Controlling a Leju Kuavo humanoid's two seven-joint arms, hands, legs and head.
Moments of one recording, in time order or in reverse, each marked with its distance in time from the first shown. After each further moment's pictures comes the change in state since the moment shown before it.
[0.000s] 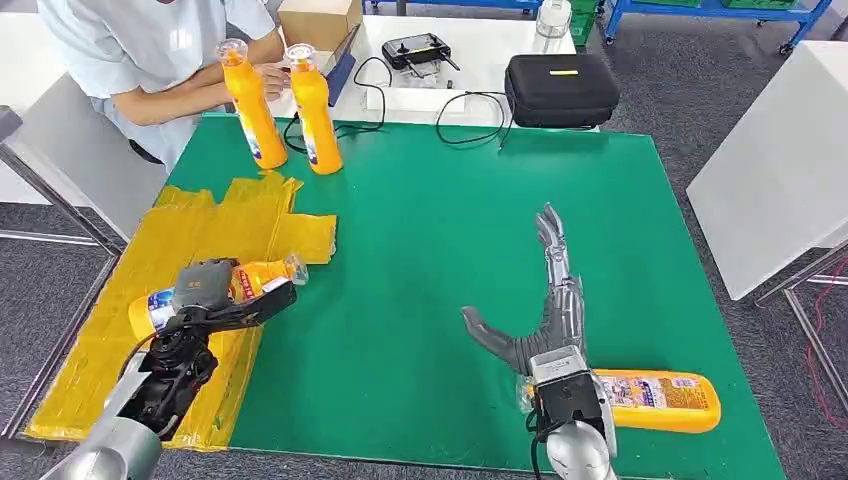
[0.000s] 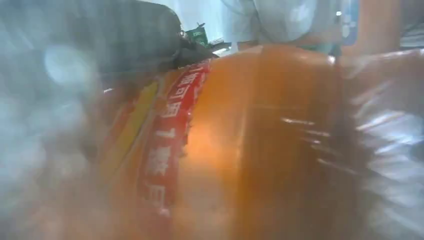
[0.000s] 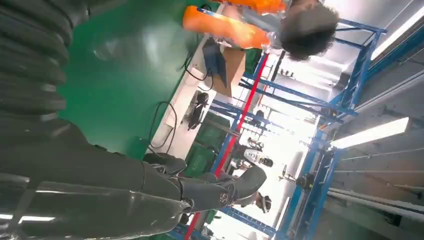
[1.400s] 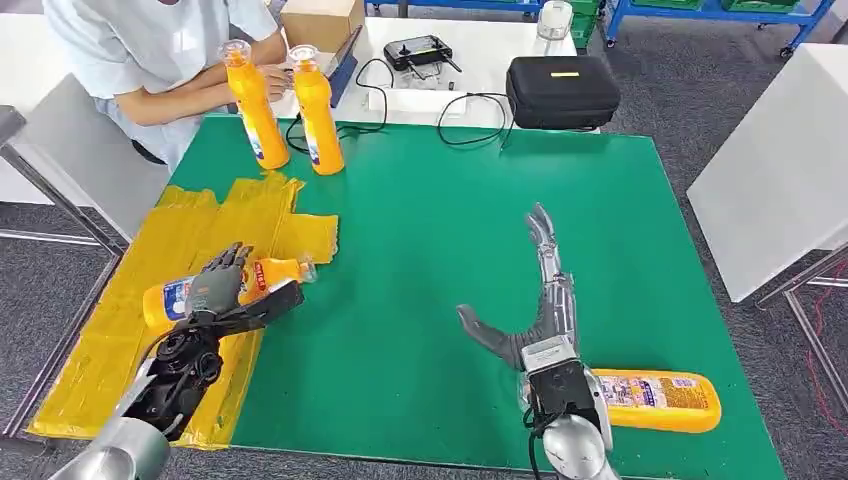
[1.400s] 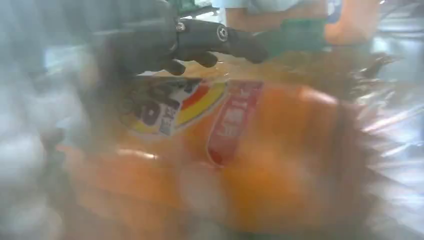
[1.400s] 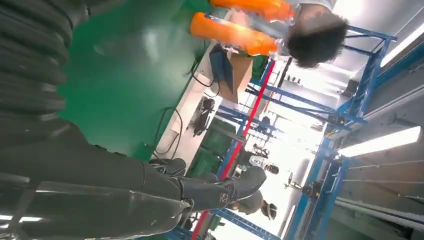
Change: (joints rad) left arm 0.010 -0.039 0.007 0.017 0.162 -0.024 -0.116; right arm -0.020 0.000 -0.002 0.039 0.003 0.013 0.018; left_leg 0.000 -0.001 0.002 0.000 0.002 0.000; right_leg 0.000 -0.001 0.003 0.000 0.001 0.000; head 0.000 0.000
